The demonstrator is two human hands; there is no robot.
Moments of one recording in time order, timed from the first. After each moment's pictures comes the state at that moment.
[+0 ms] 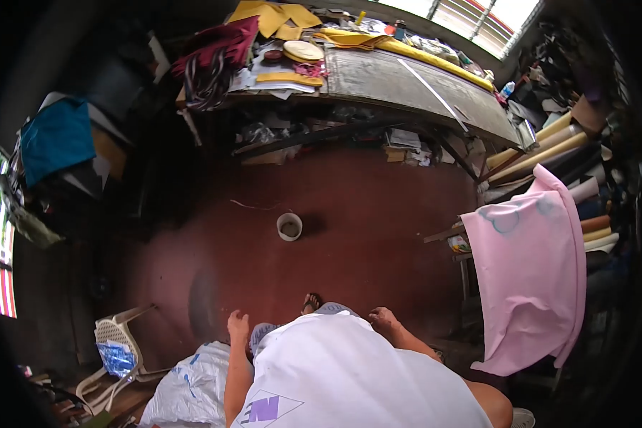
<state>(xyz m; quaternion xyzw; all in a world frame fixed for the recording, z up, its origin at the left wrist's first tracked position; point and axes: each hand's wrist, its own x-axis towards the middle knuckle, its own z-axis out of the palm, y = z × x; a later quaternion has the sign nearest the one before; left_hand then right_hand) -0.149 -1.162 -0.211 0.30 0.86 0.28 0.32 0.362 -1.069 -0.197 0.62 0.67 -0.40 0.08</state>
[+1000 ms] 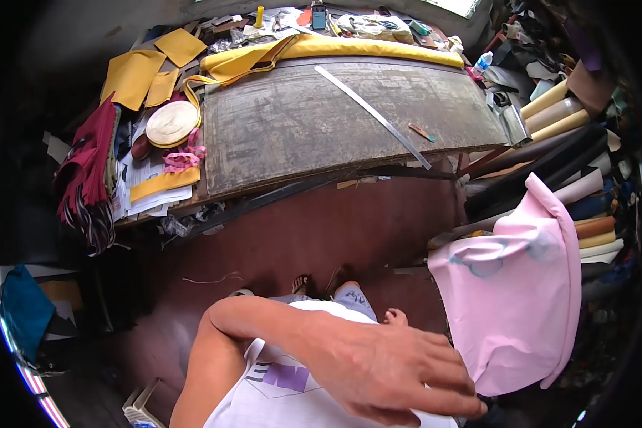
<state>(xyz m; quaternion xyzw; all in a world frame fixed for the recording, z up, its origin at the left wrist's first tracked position) 0.333 -0.426 0.310 0.72 -0.31 0.33 0.53 0.634 -0.675 -0.171 0.85 0.22 -0.44 -0.19</state>
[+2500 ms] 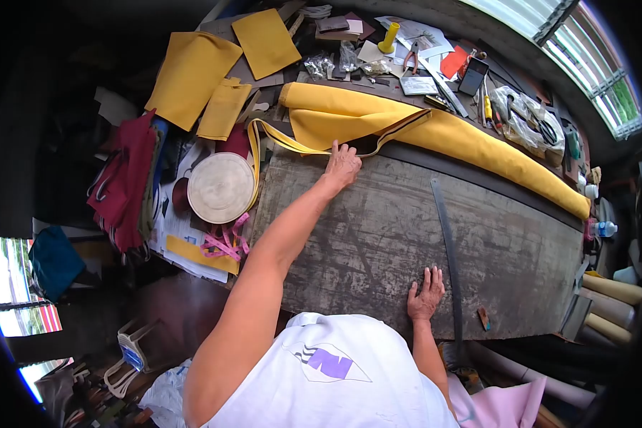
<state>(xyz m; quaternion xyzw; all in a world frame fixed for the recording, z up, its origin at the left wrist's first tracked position) 0.203 0.306 -0.094 0.80 0.59 0.06 -0.01 0.587 0.045 -0.092 0.65 0.75 -0.06 -0.09</state>
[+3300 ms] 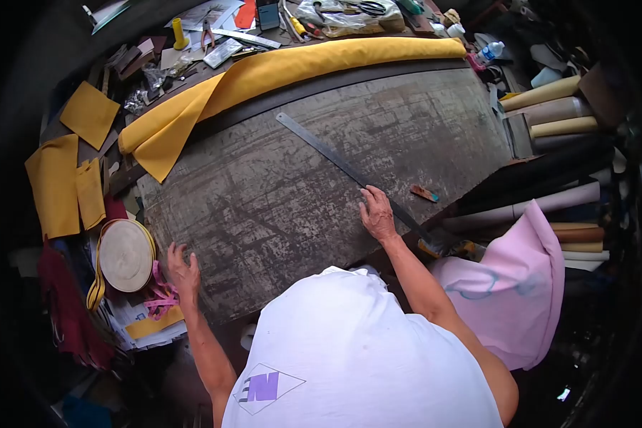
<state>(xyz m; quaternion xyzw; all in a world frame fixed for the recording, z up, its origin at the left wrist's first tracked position) 0.130 0.045 -0.031 0.60 0.75 0.17 0.23 0.655 0.019 -0.062 0.72 0.66 -0.09 -0.20</state>
